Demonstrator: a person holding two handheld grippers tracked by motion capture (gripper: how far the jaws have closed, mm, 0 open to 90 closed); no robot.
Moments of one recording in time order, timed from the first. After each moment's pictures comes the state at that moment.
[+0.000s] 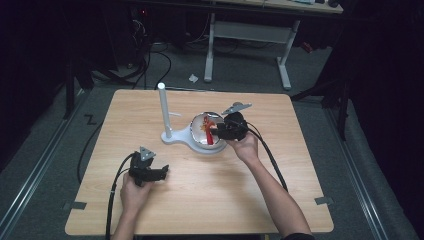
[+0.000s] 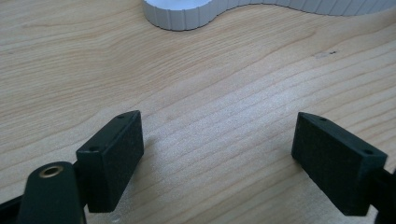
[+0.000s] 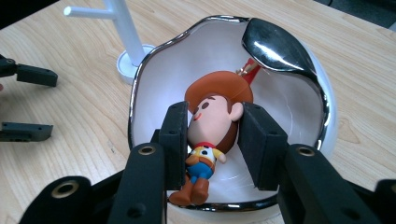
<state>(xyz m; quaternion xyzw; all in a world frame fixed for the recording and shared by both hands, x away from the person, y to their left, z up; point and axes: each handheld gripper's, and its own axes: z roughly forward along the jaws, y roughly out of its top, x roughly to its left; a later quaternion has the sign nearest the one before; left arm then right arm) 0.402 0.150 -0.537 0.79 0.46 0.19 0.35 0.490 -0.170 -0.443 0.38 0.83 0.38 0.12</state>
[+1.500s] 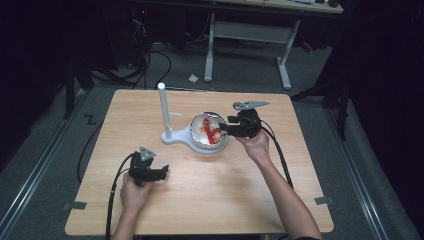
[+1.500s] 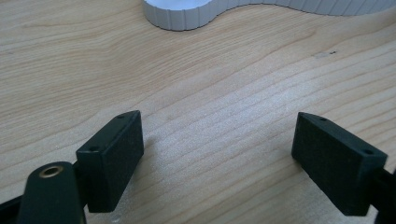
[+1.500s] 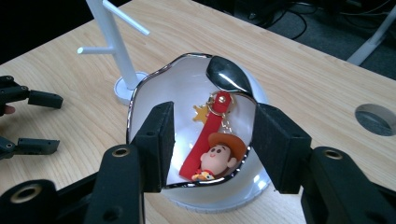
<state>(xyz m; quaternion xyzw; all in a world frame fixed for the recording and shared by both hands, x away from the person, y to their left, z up) 0.402 0.150 -0.537 0.79 0.46 0.19 0.35 0.473 -0.203 -0.410 0.39 0.80 0.42 0.16</state>
